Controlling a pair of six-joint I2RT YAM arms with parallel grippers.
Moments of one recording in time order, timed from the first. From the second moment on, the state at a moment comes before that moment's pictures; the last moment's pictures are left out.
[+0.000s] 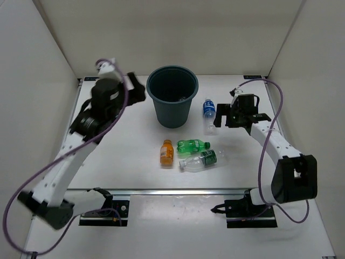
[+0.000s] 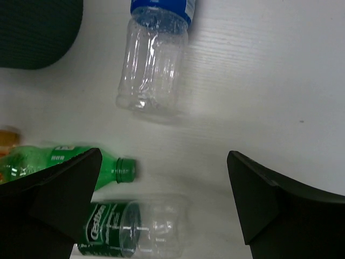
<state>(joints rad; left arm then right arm) -0.55 1.30 1.54 -0.50 -0.35 -0.43 0.14 1.35 0.97 -0.40 -0.15 0.13</state>
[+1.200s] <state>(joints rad) -0.41 0.70 0.73 -0.79 -0.19 -0.78 0.19 1.65 1.30 -0.29 -0.04 0.06</state>
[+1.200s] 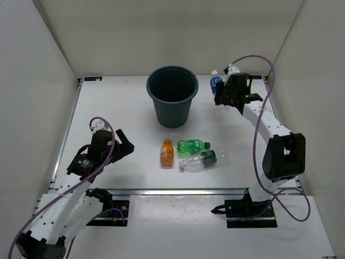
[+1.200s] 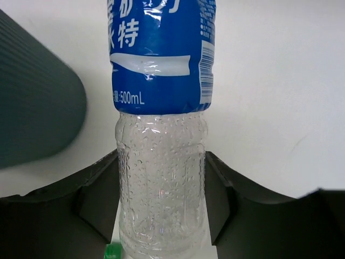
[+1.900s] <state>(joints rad) -0.40 0.83 0.69 -0.69 -0.12 -0.71 0.56 1.90 1.90 -0.39 -0.14 -0.05</state>
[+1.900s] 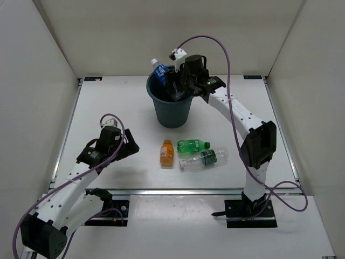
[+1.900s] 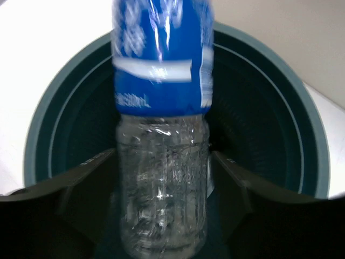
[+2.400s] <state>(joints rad) -0.61 1.17 0.89 -0.59 -0.12 -0.68 0.39 1.47 1.59 -0.47 0.02 0.02</state>
